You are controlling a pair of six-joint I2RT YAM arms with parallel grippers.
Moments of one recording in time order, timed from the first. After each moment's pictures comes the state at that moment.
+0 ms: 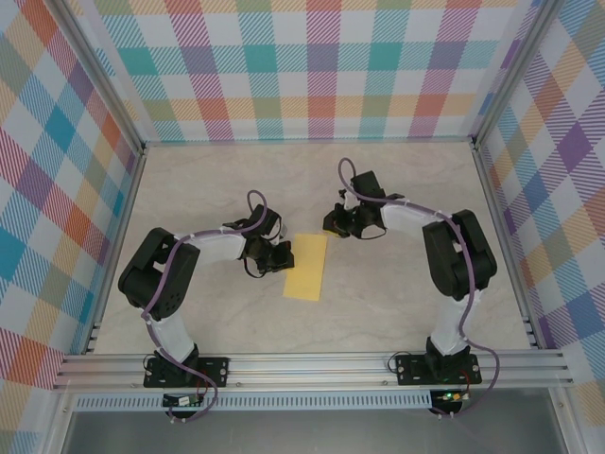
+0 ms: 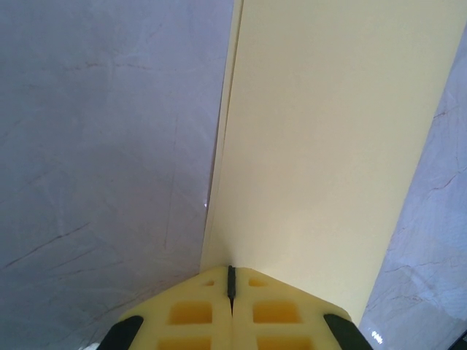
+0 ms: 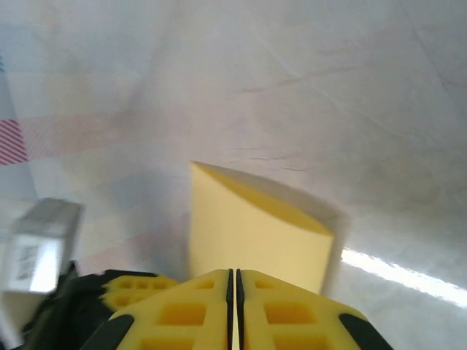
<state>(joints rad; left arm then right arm) -0.53 1.78 0.94 -0.33 0.42 -0.65 0.43 1.87 1.19 -0.31 -0.58 0.68</state>
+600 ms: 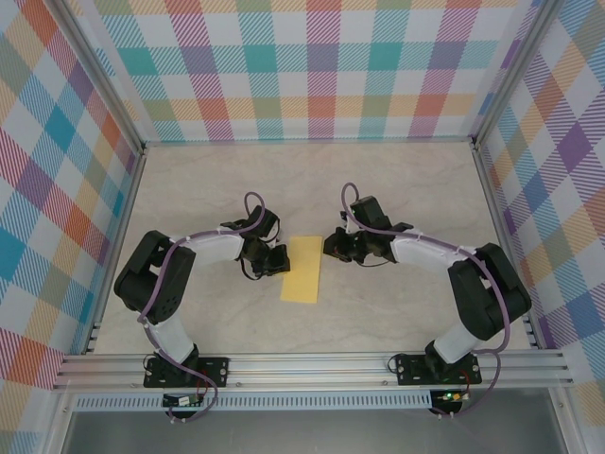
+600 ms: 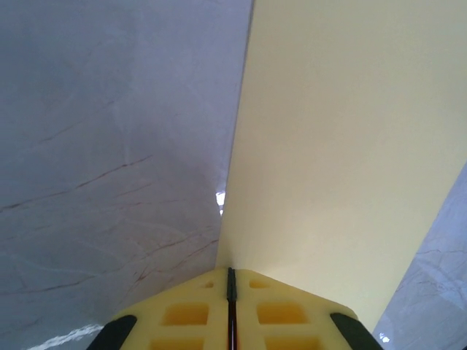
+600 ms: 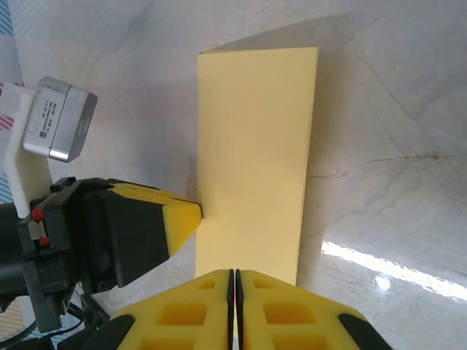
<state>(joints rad) -0.53 1.74 0.94 -0.43 0.38 -0.65 0.55 1.58 0.87 -0.20 -0.48 0.81</state>
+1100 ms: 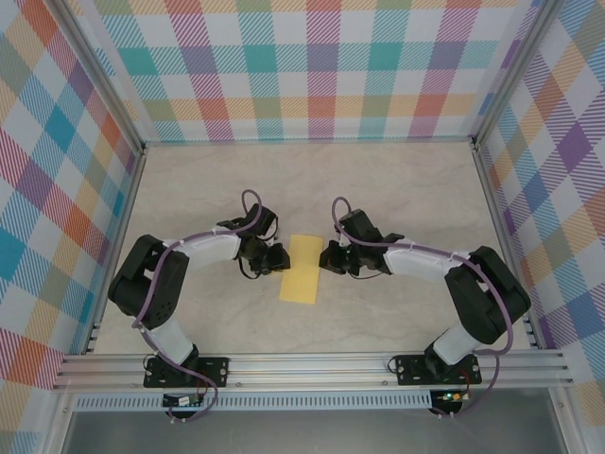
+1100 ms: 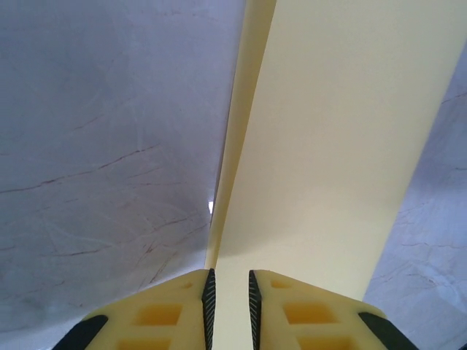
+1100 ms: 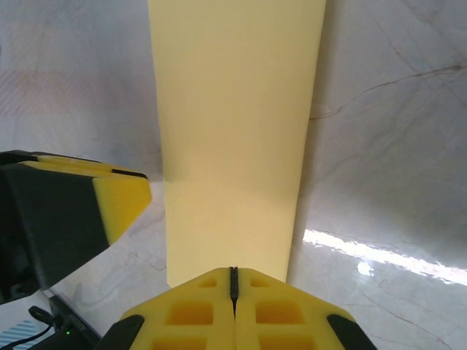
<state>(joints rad) -0.52 1.69 0.95 -0.47 0.36 -0.64 0.66 1.56 0.81 -0.19 -0.37 0.87</state>
